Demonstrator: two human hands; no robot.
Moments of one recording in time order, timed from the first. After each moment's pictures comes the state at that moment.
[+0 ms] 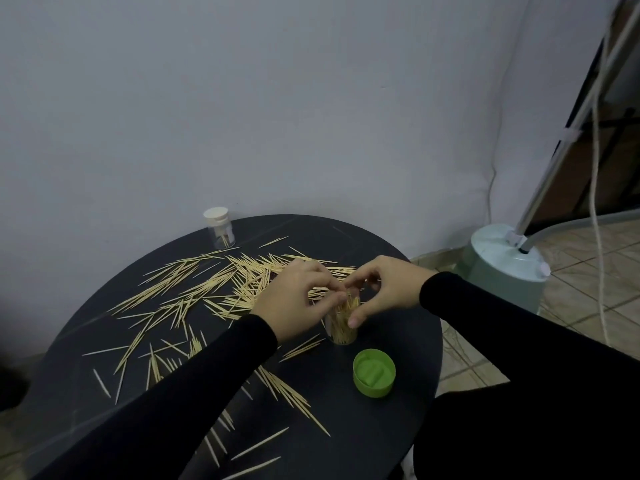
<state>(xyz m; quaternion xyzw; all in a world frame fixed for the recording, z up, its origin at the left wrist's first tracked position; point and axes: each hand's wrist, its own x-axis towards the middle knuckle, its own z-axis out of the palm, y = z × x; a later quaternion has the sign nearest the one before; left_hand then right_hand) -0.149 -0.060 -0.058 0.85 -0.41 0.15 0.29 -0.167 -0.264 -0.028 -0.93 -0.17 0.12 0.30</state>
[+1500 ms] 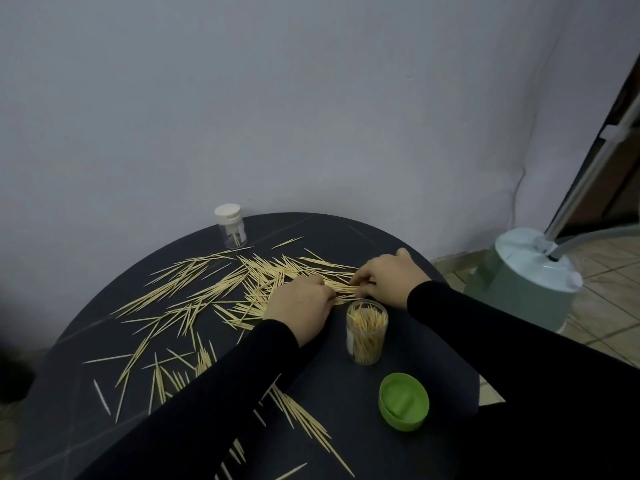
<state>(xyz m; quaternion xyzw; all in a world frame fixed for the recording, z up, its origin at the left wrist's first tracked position) -0.106 -0.060 -0.086 0.95 -0.29 0.09 0.04 -0.102 -0.243 -0.063 -0.99 -0.11 -0.01 0.03</state>
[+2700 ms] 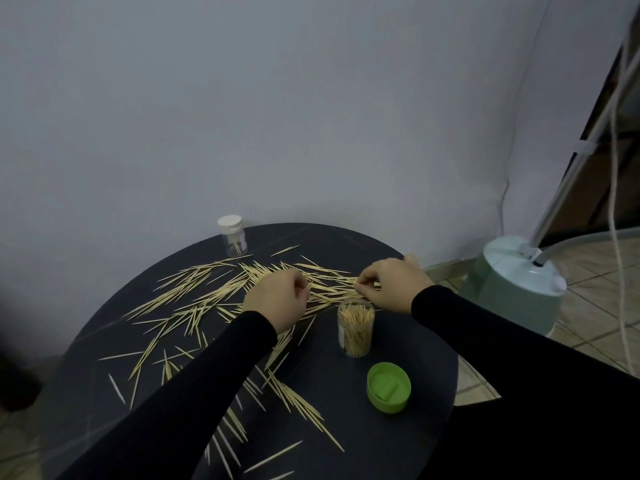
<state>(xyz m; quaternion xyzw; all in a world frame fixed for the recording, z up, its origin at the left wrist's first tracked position) -0.125 -0.042 -0.057 0.96 -0.14 0.08 0.21 -0.141 -0.247 -0.046 -0.99 -0.07 -0.06 0.08</state>
